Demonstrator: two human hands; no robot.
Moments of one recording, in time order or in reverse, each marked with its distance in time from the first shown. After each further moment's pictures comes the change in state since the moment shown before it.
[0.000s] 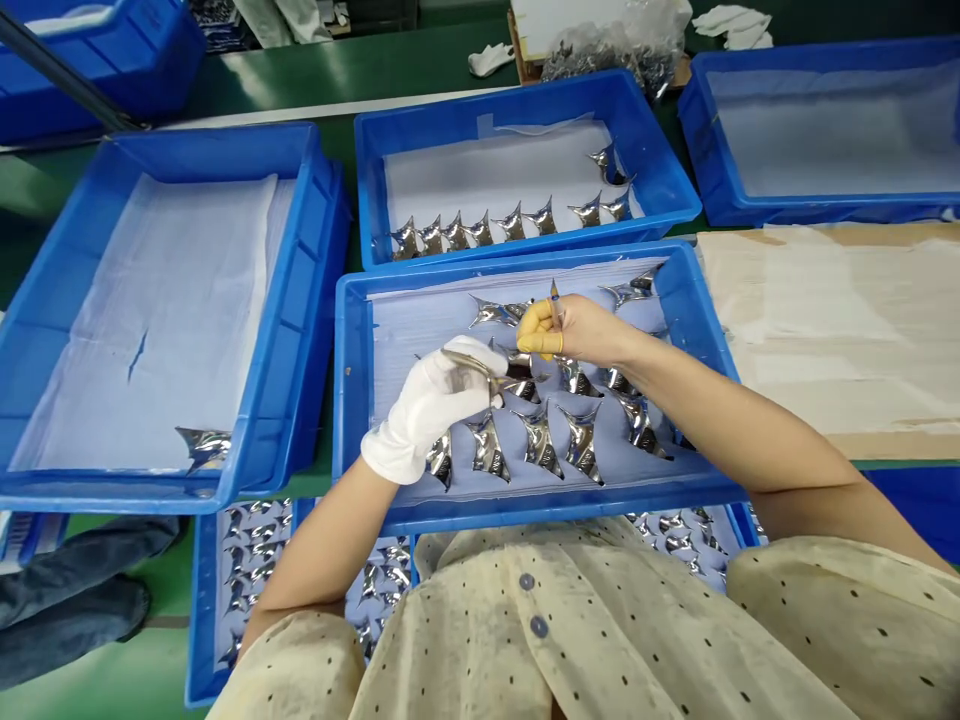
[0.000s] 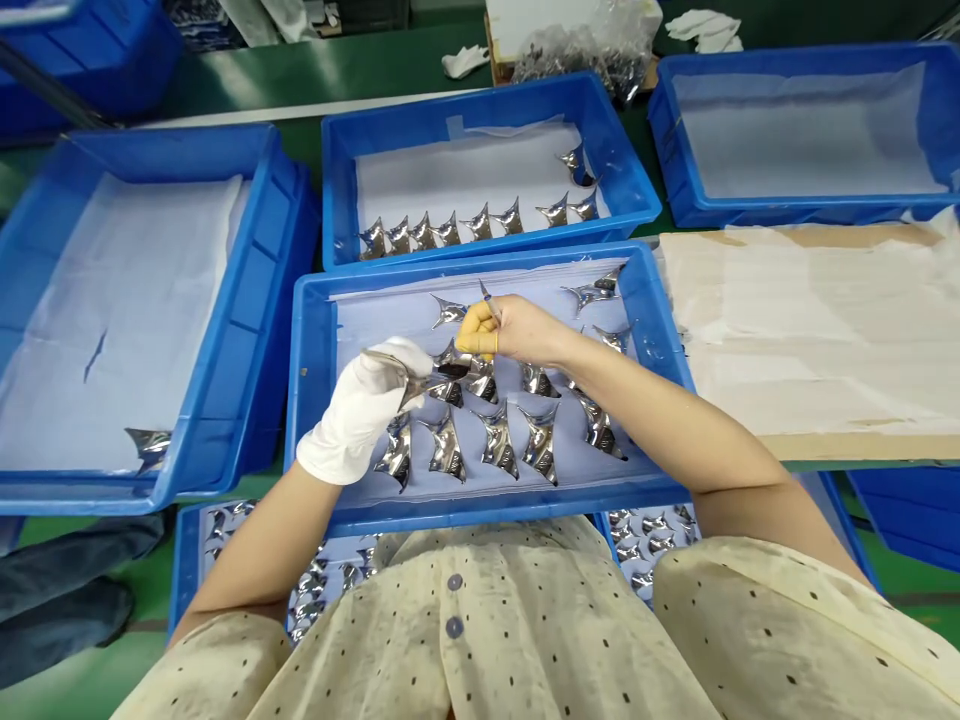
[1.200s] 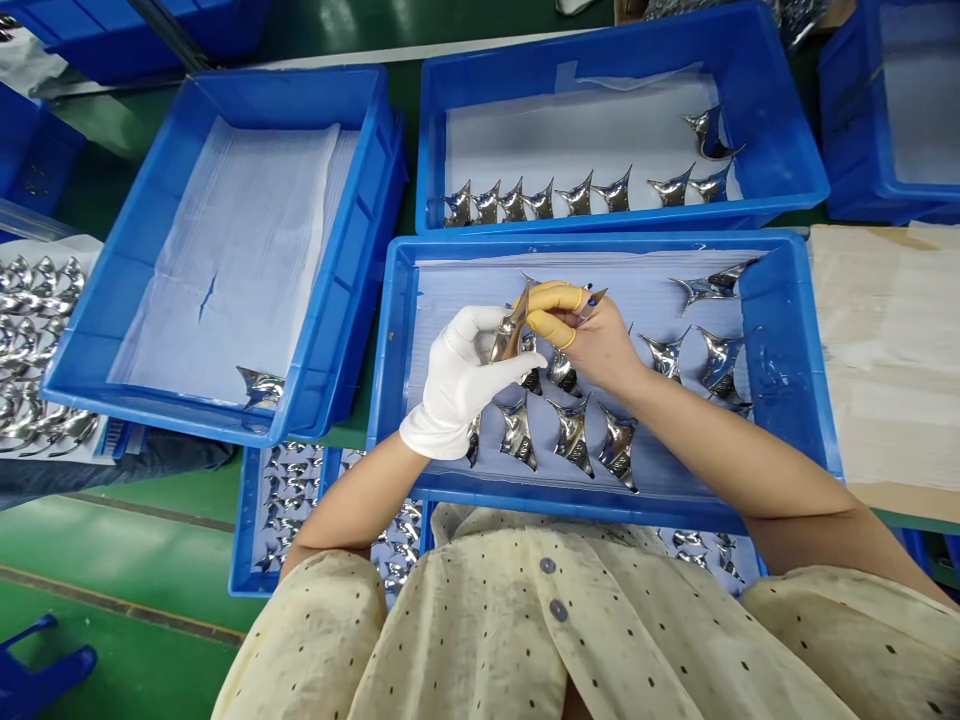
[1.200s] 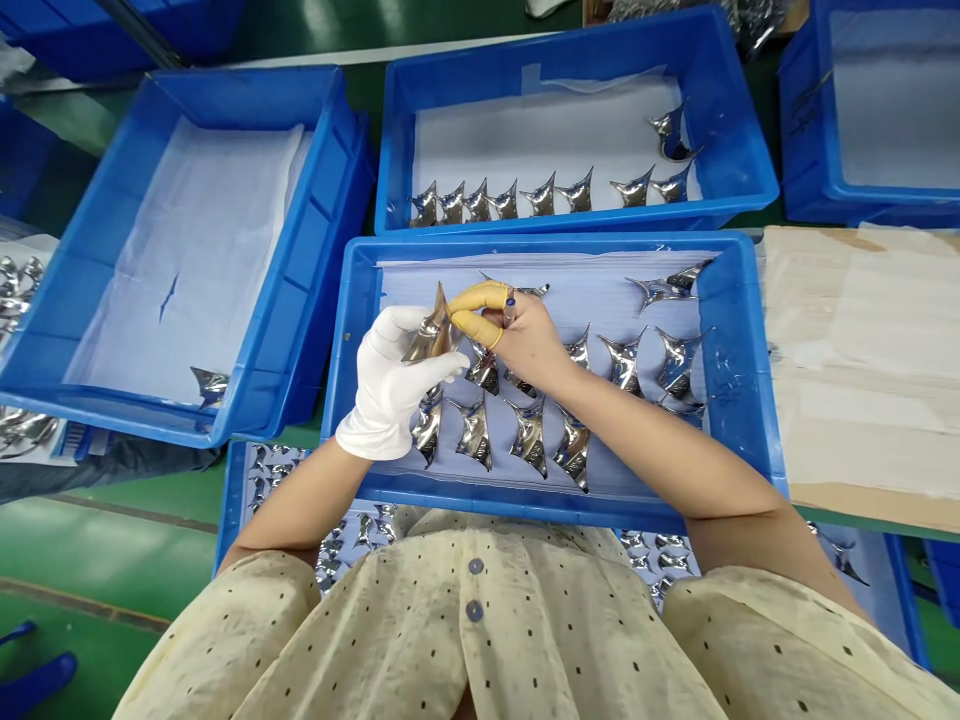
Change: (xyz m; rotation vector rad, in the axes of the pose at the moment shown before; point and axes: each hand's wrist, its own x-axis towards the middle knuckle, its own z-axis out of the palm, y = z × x) left_hand -0.008 -0.003 0.003 0.192 0.368 0.086; right_hand 0.027 0.007 0.070 0.094 0.283 -0.332
